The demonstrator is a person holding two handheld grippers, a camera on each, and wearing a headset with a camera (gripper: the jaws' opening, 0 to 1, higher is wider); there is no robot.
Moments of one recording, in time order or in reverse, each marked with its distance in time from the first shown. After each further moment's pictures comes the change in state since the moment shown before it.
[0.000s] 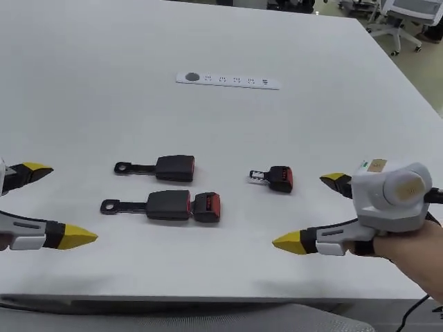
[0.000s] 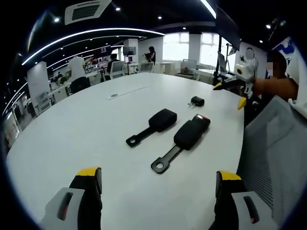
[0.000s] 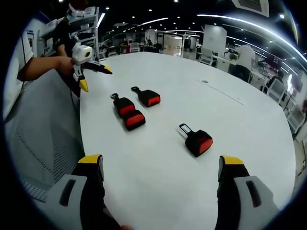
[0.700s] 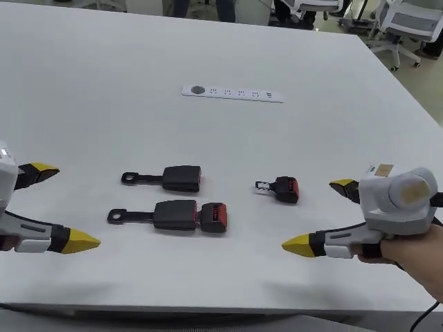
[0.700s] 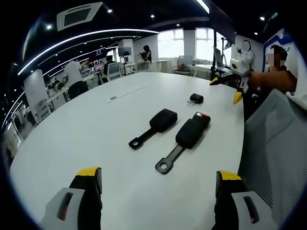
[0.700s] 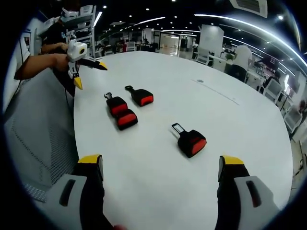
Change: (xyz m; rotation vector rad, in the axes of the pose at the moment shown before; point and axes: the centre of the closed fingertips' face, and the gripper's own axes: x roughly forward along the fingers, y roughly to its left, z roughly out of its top) left arm -0.001 0.003 0.007 0.069 0.022 0.006; right arm 0.001 -0.011 0.001 -0.006 0.004 -0.035
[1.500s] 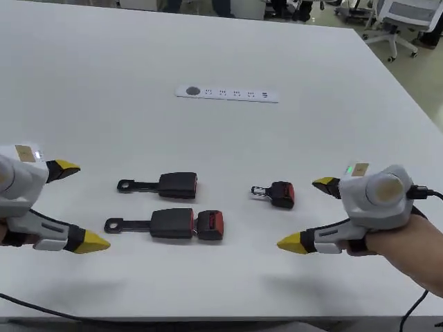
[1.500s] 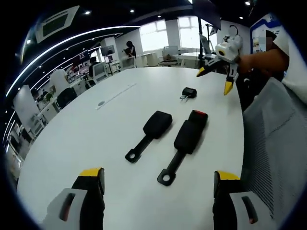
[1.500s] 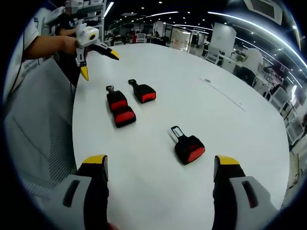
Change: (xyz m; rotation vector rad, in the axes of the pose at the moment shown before) left arm 0.017 0.002 0.020 0.111 0.060 -0.043; right arm 0.012 -0.012 0.006 -0.072 0.053 0.018
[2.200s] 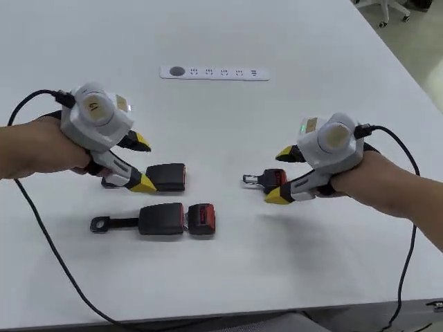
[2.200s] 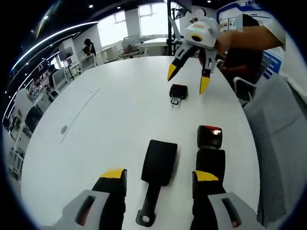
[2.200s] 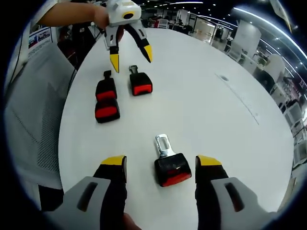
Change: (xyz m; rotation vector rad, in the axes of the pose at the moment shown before) left arm 0.105 0.005 0.075 0.250 0.098 -0.265; right arm 0.050 -0.024 0.017 -0.135 0.109 0.159
